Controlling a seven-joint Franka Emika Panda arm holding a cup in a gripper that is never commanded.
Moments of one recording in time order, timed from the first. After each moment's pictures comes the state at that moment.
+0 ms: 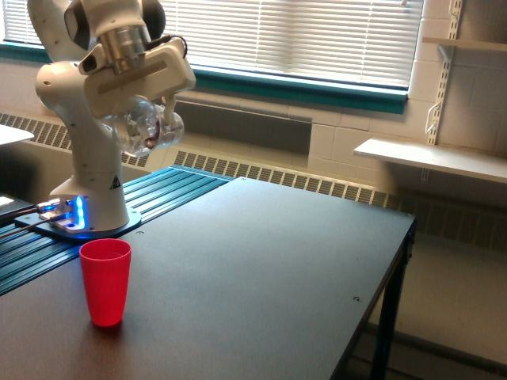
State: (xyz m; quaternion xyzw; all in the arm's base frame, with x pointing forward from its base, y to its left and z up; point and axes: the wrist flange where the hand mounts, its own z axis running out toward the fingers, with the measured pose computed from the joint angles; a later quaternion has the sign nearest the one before) arm 0.253 -0.176 0.408 -0.44 0.87 -0.12 0.19
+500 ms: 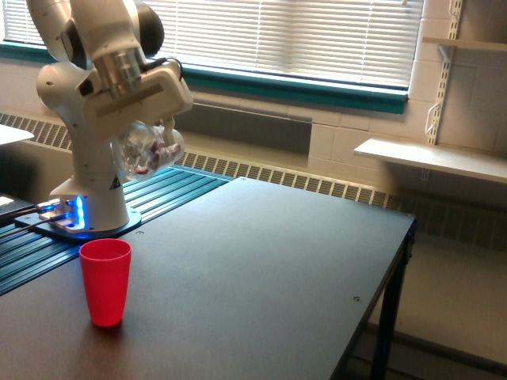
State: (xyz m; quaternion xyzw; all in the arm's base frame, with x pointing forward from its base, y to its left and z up) arm 0.263 -0.191 0.371 -0.43 0.88 -0.08 0.20
